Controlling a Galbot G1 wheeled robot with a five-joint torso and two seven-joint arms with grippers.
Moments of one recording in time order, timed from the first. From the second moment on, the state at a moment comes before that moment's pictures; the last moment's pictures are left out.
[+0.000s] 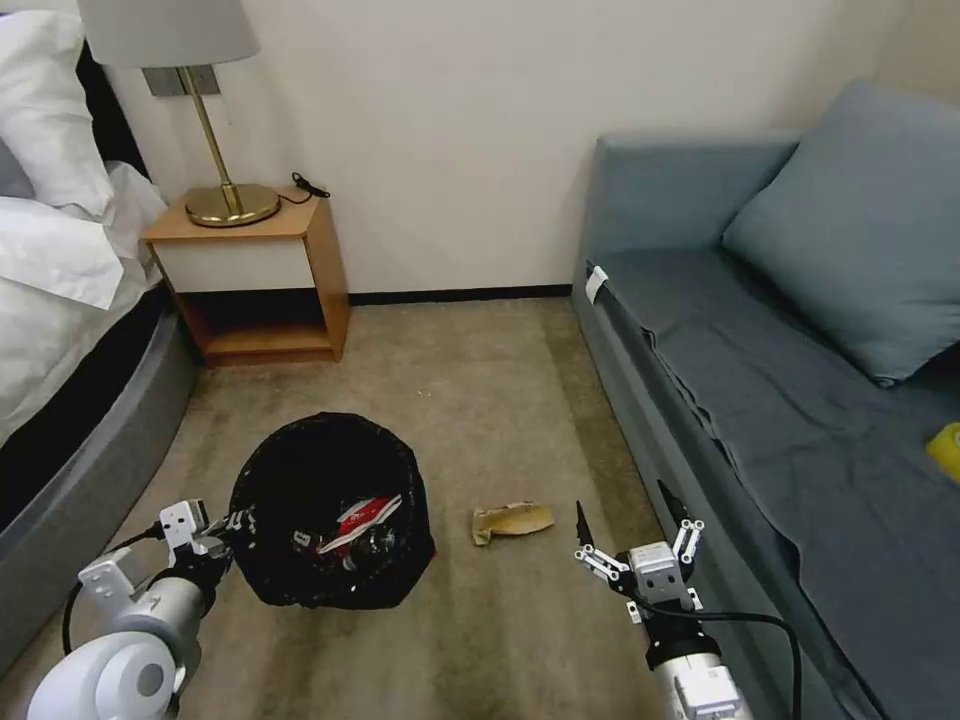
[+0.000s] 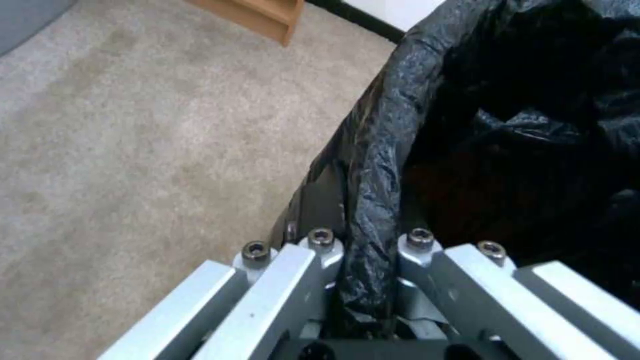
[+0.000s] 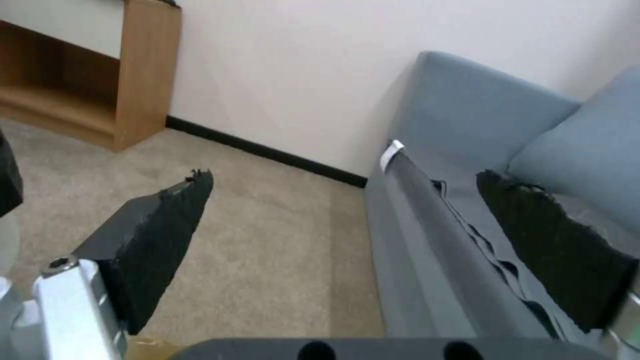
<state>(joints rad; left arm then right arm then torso) 1.56 -1.38 -0.89 -2.12 -0.73 0.56 -0.04 -1.82 1.32 0.33 2.25 -0.27 0.06 0.21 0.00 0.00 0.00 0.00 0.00</state>
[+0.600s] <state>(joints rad) 1.56 -1.37 -0.91 -2.12 -0.74 0.56 -0.03 -1.78 1.28 0.31 2.21 -0.23 0.10 0.17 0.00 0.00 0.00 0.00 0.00</state>
